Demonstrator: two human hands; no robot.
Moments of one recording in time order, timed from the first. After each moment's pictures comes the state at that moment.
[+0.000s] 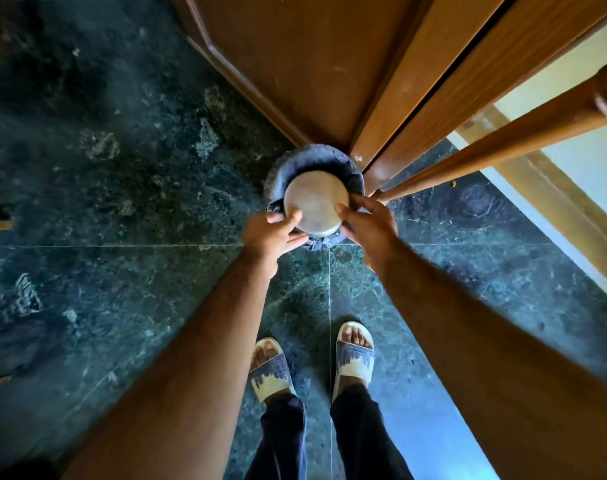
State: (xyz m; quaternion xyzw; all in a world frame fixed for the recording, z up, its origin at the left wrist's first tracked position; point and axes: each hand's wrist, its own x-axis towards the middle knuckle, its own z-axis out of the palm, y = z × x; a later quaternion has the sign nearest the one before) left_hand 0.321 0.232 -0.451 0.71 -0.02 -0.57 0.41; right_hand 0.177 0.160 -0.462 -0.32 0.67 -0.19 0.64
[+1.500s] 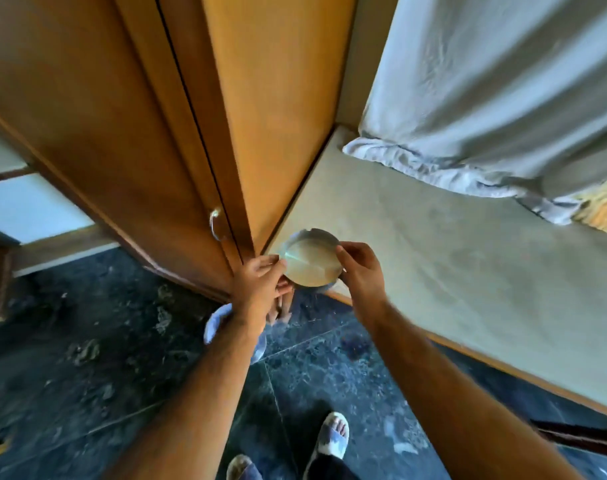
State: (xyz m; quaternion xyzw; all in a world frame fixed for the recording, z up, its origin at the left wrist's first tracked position) left_hand 0.146 0.175 0.004 0.63 -0.24 -0.56 0.49; right_hand -0.025 0.158 0.001 -0.33 0.62 -0.49 0.52
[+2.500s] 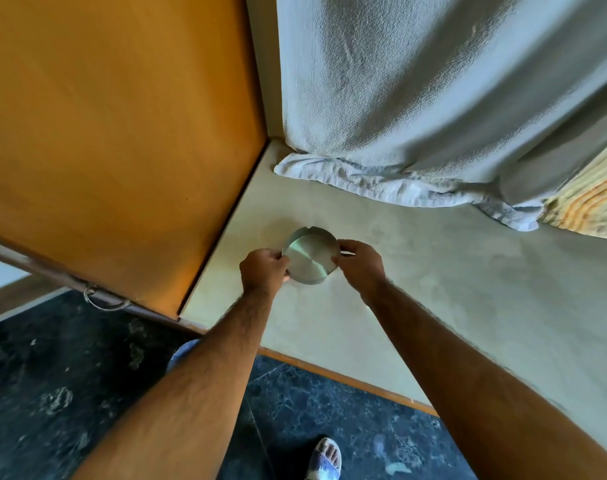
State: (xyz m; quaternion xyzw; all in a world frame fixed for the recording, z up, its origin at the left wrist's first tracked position) left_hand -0.024 0.017 -0.023 0.75 -0.48 -0.38 0.27; right_hand -0.202 0.023 -0.021 -0.40 0.72 -0.32 0.47
